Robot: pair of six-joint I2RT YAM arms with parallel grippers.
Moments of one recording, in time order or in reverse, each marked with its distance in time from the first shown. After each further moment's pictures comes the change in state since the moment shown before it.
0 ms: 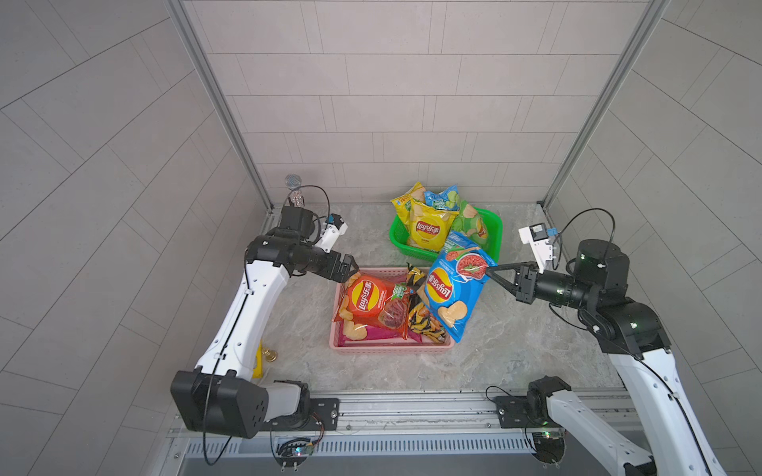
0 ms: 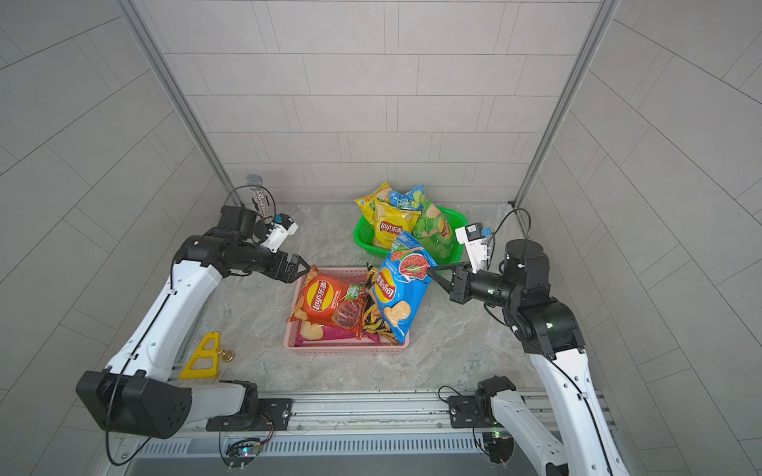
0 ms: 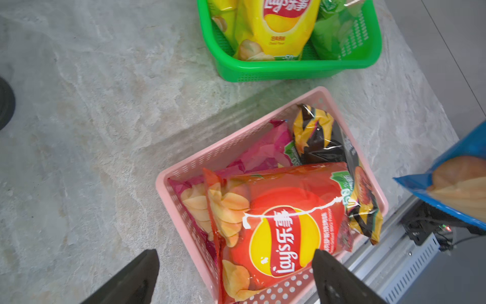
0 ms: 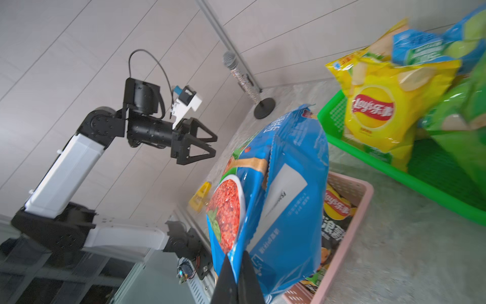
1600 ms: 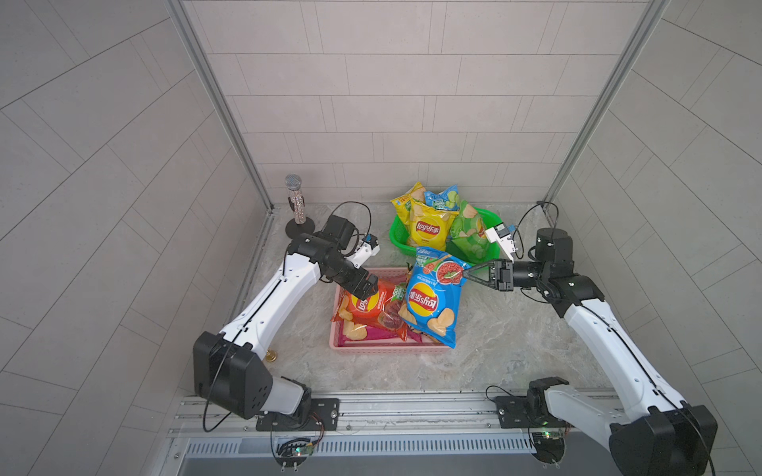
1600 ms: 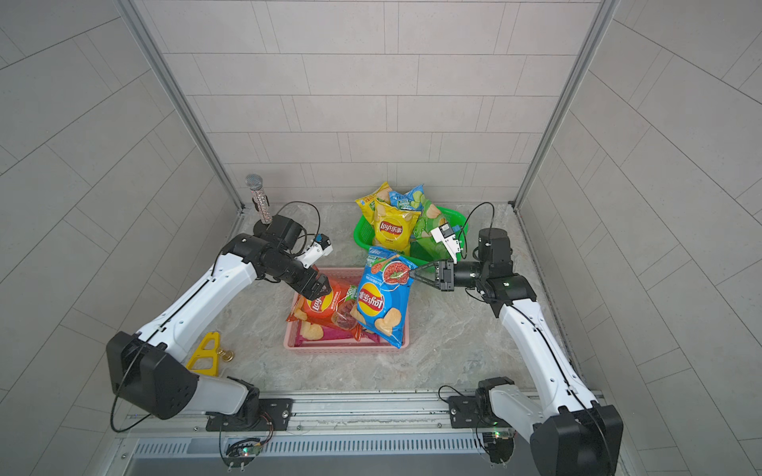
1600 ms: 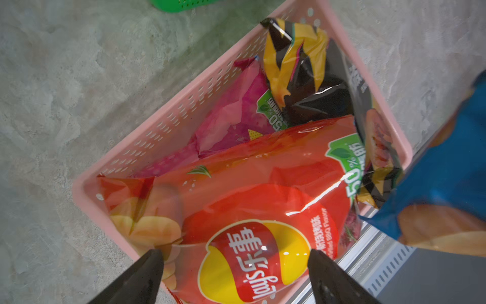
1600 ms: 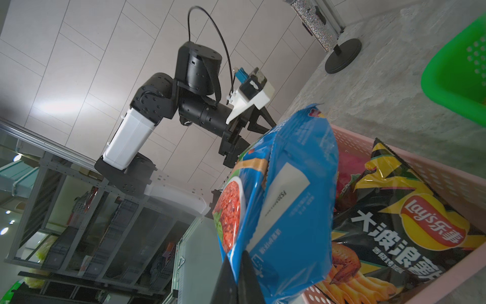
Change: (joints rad) left arm -0.214 0.121 -0.070 0.008 -0.142 0.013; right arm -0.082 0.229 -0.203 0.344 -0.430 0.025
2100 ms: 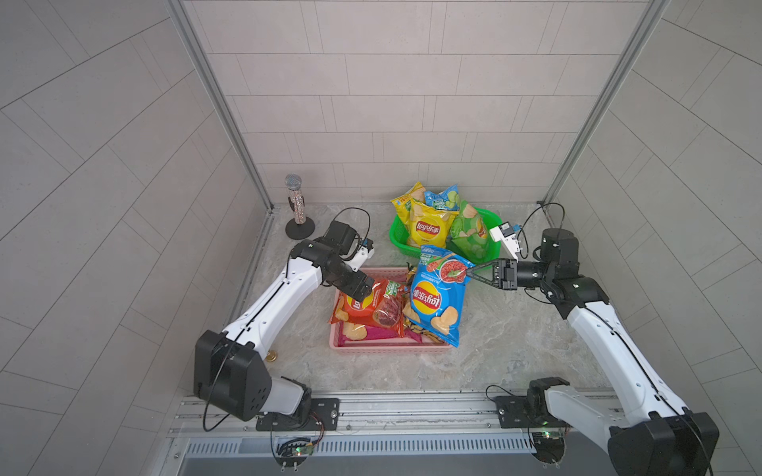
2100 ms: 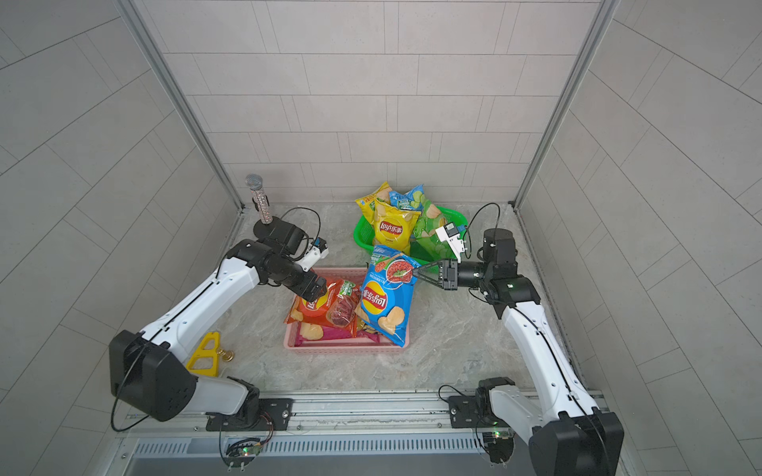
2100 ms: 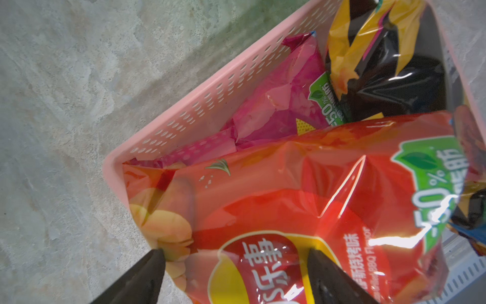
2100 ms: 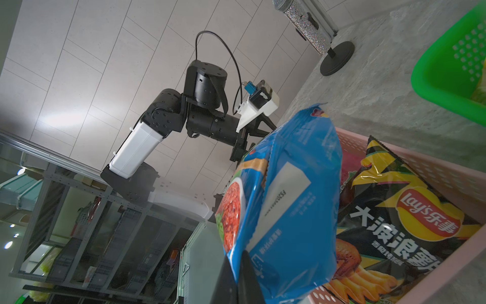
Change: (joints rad) left arm 0.000 -0.031 -0.073 0.052 -0.153 -0.049; right arm -0.018 0.000 -0.007 -0.007 -0.002 0.036
